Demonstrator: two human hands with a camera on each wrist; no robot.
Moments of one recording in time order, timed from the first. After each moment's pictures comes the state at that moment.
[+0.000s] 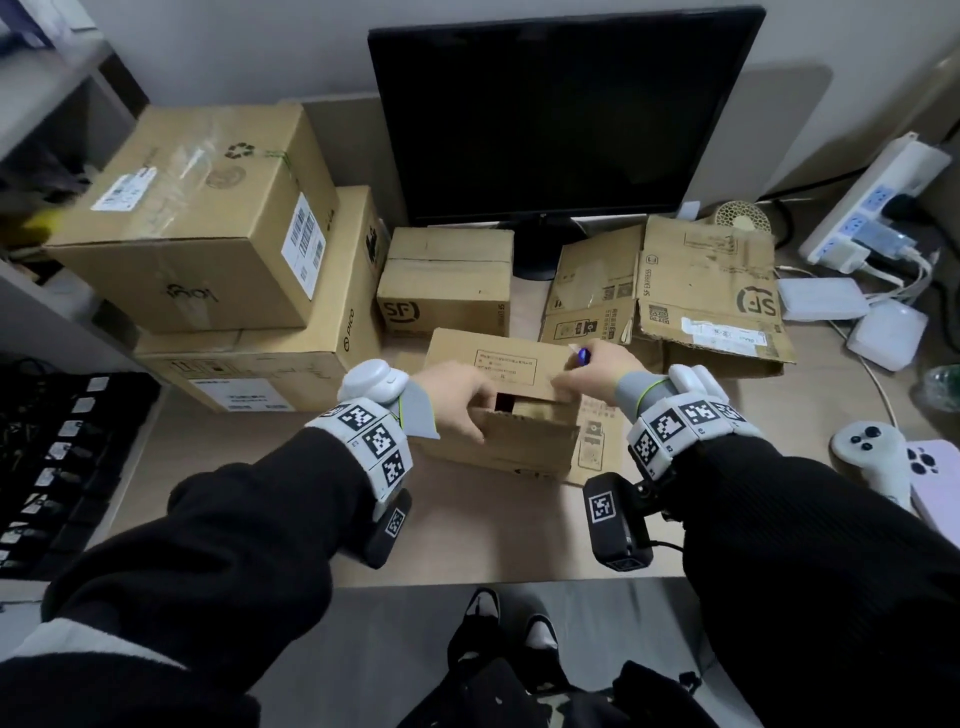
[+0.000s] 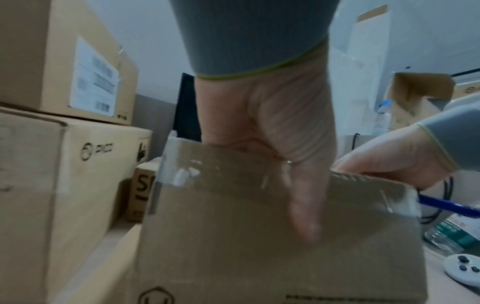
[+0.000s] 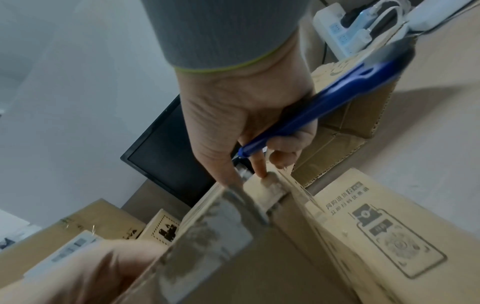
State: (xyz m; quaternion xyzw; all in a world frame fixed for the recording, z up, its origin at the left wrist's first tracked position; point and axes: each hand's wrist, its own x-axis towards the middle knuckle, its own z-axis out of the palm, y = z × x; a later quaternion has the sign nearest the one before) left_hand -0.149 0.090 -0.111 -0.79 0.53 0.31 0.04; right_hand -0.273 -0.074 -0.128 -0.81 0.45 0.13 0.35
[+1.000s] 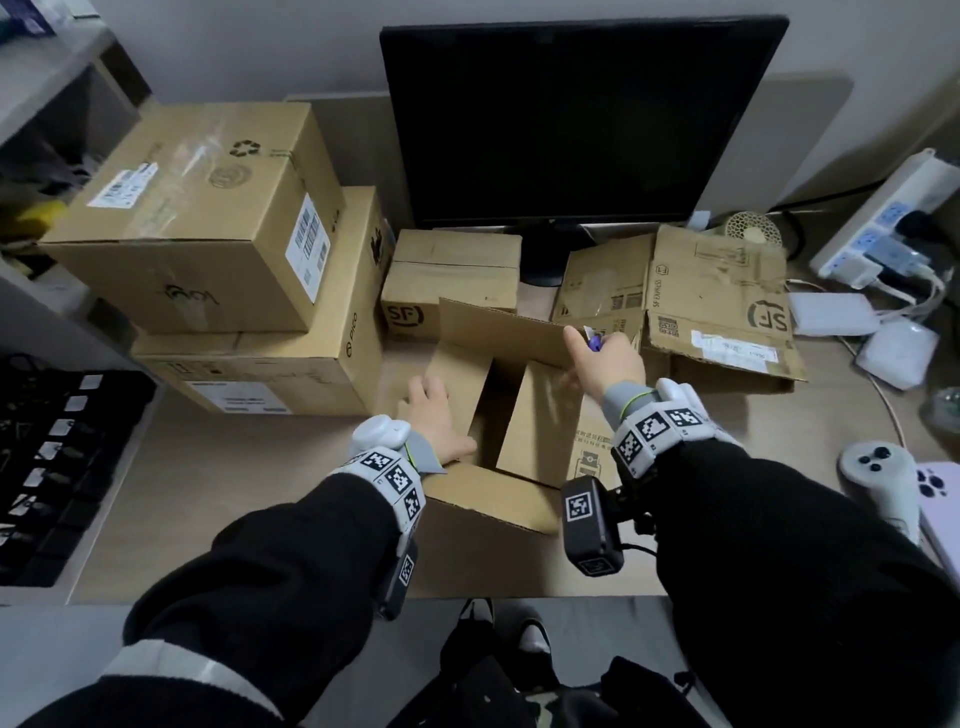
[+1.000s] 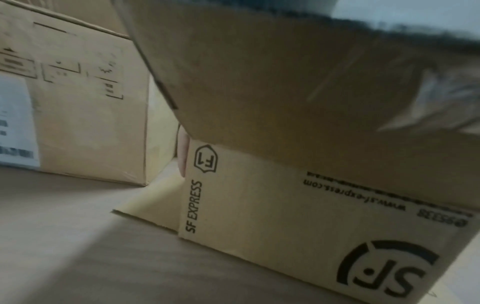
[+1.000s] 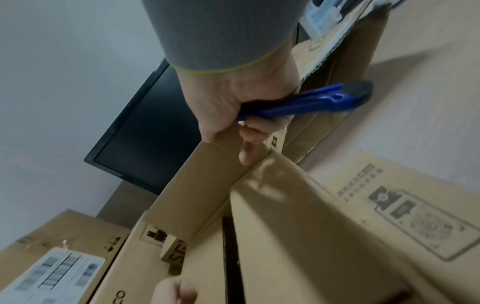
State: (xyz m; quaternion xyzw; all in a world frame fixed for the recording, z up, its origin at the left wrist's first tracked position) left_hand -0.151 0.107 -0.178 -0.92 0.29 0.24 -0.08; right_hand -0.254 -0.071 -0.134 -0.72 0.55 -0.06 0.41
